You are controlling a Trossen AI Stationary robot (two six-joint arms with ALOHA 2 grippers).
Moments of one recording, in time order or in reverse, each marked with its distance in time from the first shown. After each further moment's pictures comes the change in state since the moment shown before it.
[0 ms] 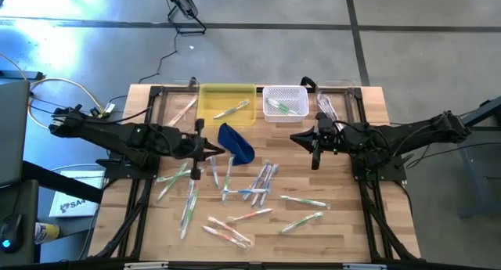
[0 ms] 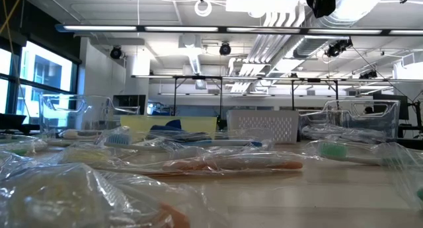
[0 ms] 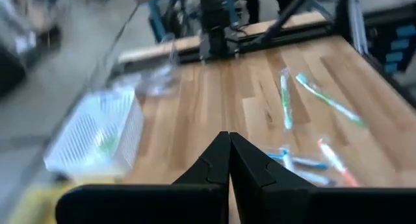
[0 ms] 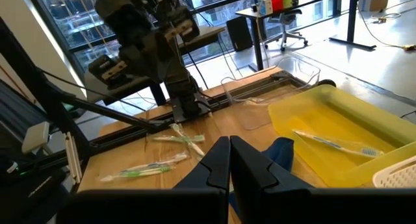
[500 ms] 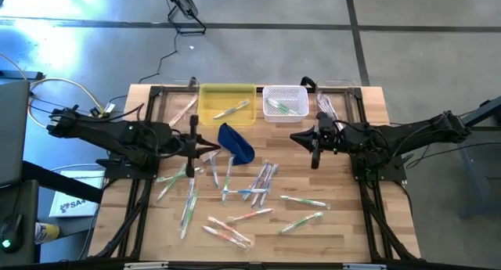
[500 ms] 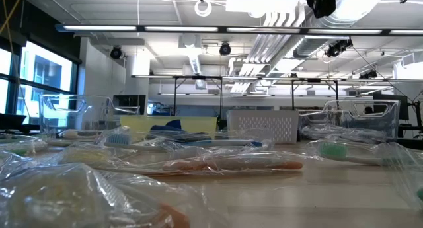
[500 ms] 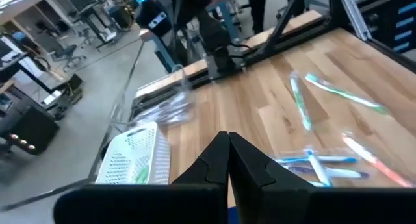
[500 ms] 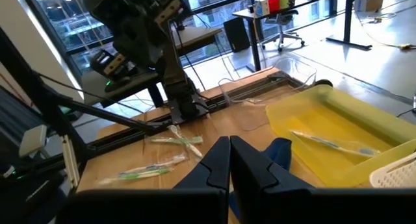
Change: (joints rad) left arm -0.001 -0.064 0.000 0.020 0.009 0.263; right arm 0.000 0.000 0.000 0.001 0.008 0.007
